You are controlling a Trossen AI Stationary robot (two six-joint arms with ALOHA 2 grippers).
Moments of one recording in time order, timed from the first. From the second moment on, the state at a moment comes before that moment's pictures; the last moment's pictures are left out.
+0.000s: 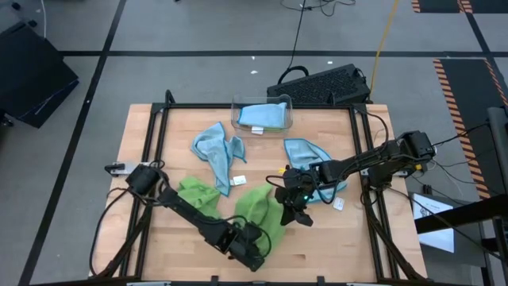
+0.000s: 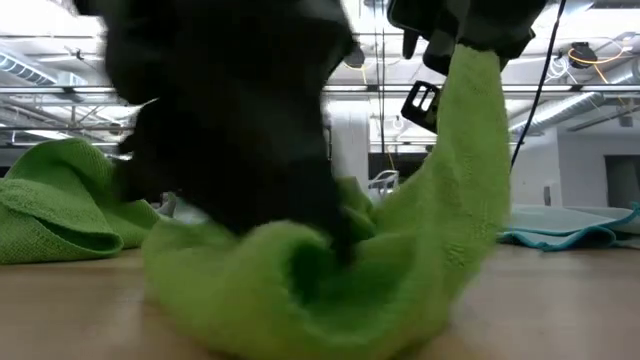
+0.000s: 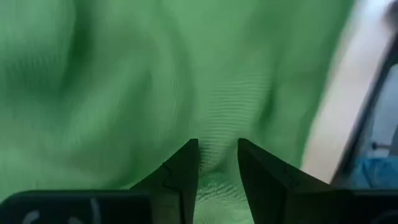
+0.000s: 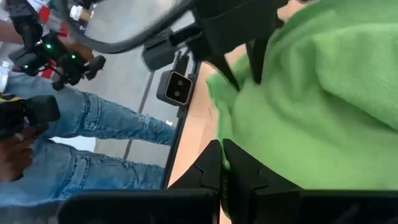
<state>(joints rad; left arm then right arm) -0.57 2.15 1.48 -0.36 -0.18 -1.22 0.18 1.56 0.87 -0.02 -0.66 0.44</state>
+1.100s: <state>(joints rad) -0.66 2.03 1.48 -0.57 -0.34 -1.18 0.18 1.48 0.87 -0.11 -0.55 0.57</state>
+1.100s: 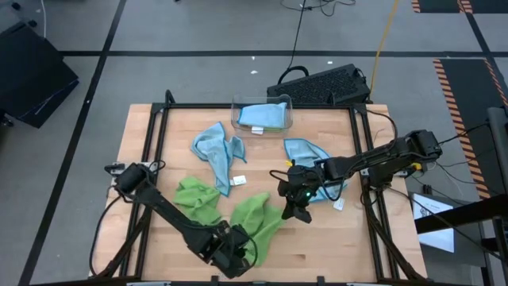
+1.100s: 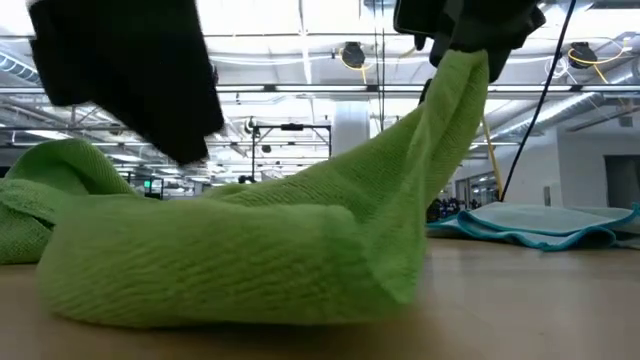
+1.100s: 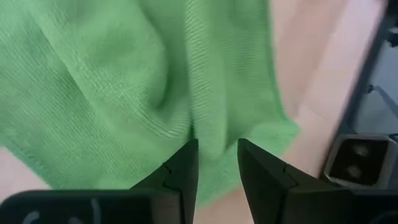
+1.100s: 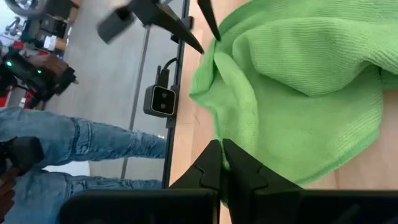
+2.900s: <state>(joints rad) -0.28 1.98 1.41 -0.38 -0.13 -0.44 0.01 1.18 0.87 -0.37 -0.37 0.53</state>
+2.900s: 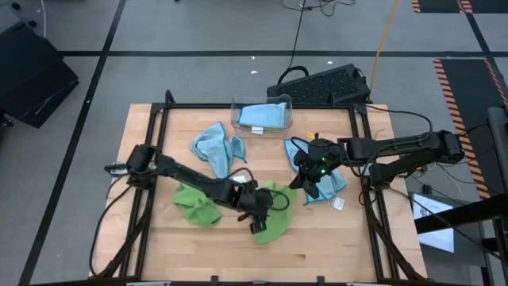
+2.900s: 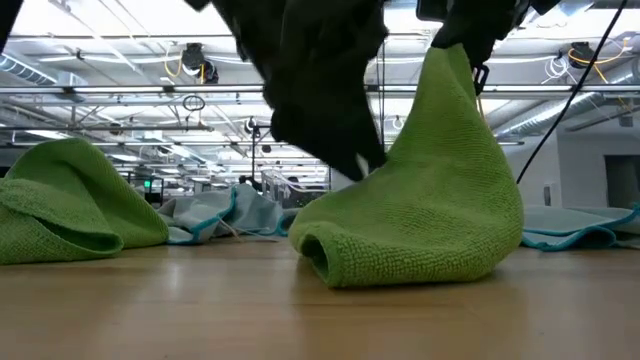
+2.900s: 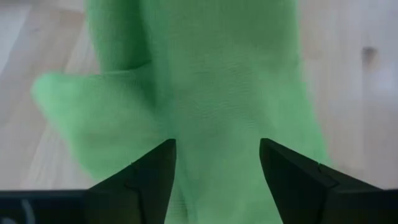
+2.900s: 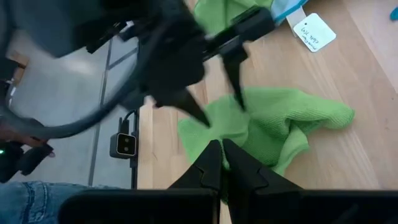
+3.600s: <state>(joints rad) -0.25 1.94 1.31 -0.27 0.18 -0.62 -0.06 1.18 0.87 -0.42 -0.36 0.50</state>
